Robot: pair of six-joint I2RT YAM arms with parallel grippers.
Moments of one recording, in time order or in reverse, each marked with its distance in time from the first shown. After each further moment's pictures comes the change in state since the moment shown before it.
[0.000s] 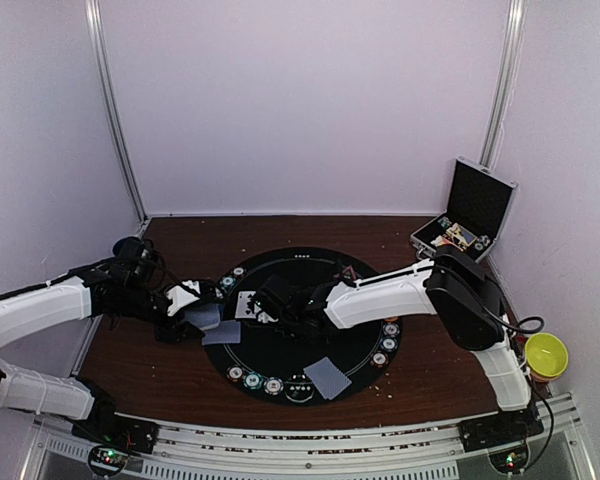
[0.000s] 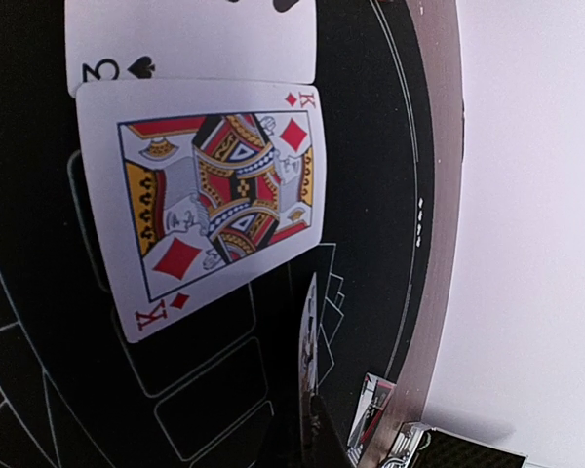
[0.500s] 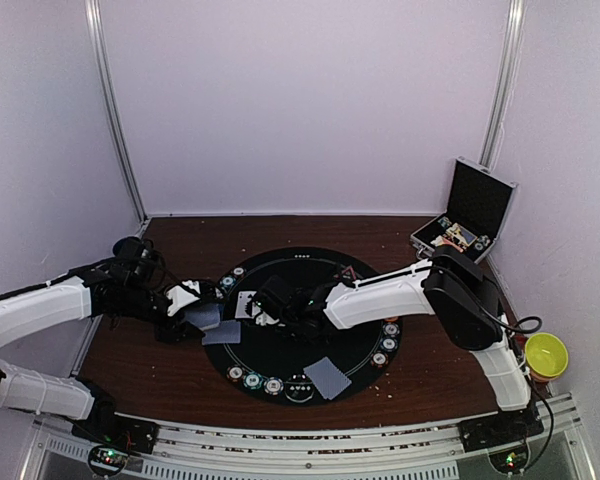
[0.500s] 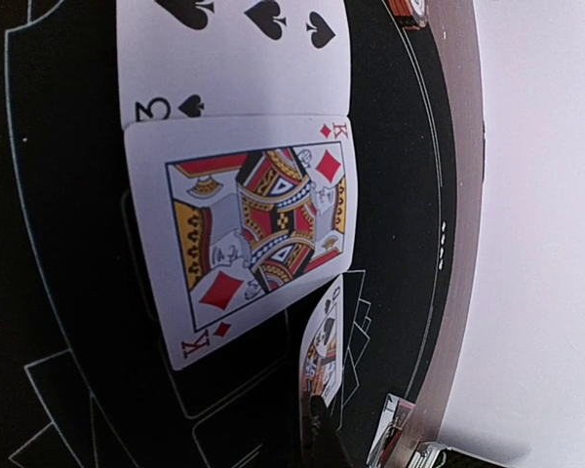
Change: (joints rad) left arm 0.000 0.000 0.000 0.000 0.000 0.000; right arm -0.005 0.012 0.000 0.015 -0.078 0.000
